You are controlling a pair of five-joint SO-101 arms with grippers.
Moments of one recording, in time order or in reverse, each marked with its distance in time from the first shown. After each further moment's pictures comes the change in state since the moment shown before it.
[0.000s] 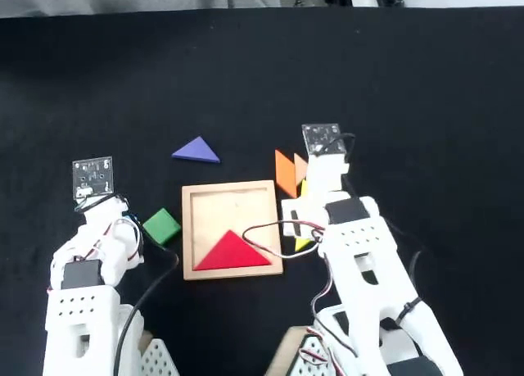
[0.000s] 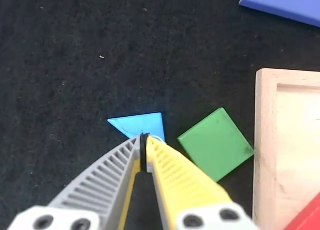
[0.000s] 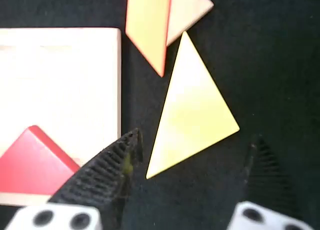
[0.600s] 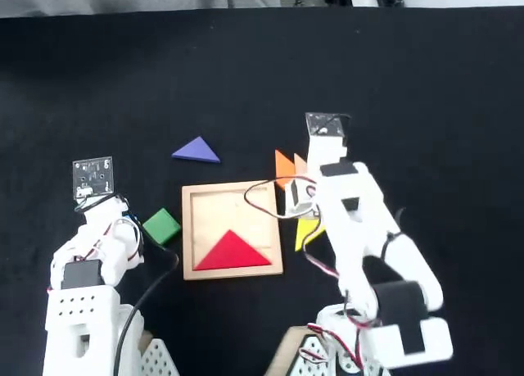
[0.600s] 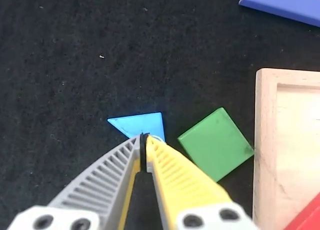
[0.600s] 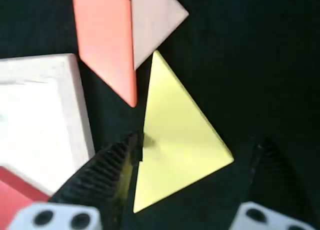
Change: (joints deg) left arm 0.0 0.0 0.0 0.0 0.0; right arm 3.9 27.3 -14.3 -2.1 -0.4
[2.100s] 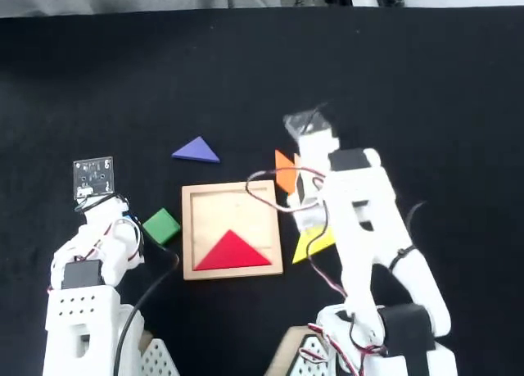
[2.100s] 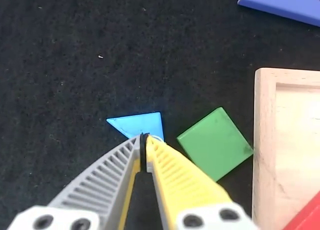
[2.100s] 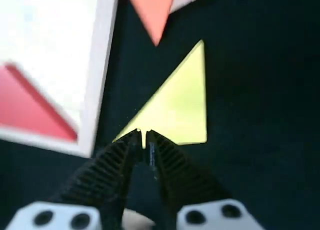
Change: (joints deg) left arm 0.2 0.0 0.0 0.0 0.0; right arm 0.0 -8.9 -6.9 22.3 19.5
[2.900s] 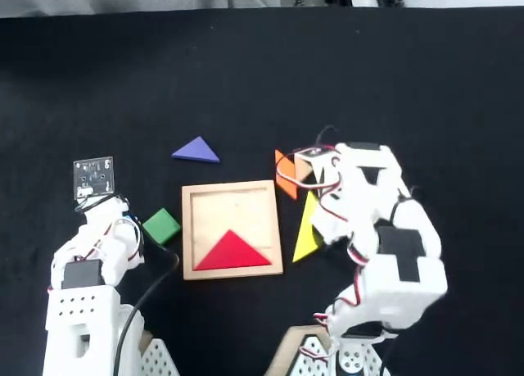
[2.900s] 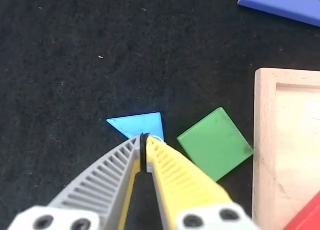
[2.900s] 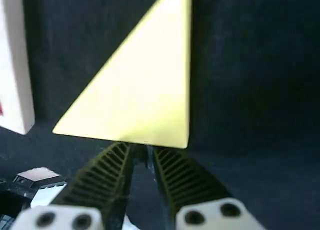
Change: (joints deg) left arm 0.0 0.0 0.0 0.0 0.0; right arm 11.5 28.4 -6.8 -0.3 20.7
